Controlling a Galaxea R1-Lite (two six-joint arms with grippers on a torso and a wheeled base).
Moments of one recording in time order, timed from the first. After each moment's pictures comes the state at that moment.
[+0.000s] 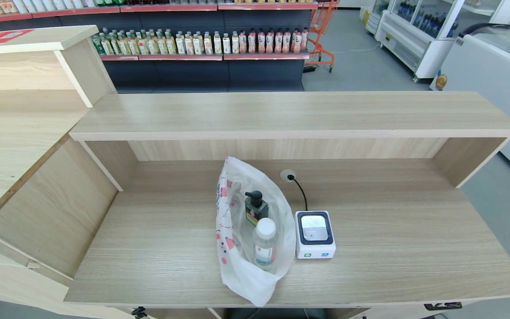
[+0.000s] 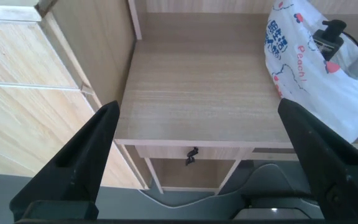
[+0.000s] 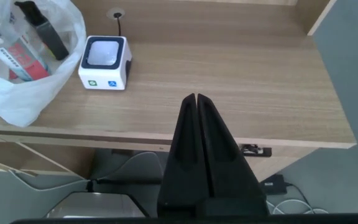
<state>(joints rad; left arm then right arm) 0.00 0.00 0.00 0.00 0.02 0.01 0.01 0.00 0.00 0.01 0.04 -0.09</state>
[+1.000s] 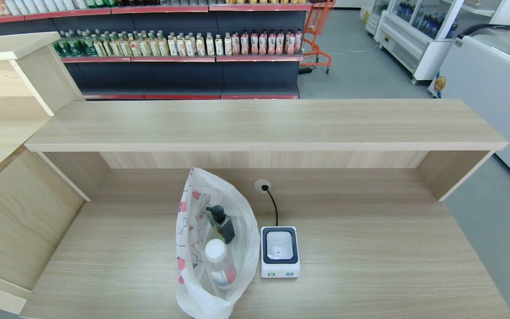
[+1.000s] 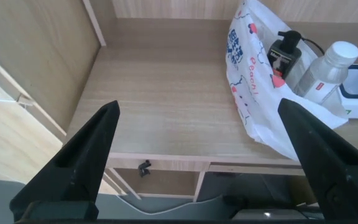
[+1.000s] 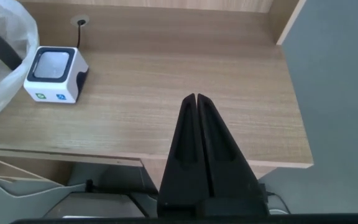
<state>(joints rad) 0.00 0.00 0.00 0.00 0.02 0.00 0.01 0.00 0.00 0.01 0.04 -0.08</state>
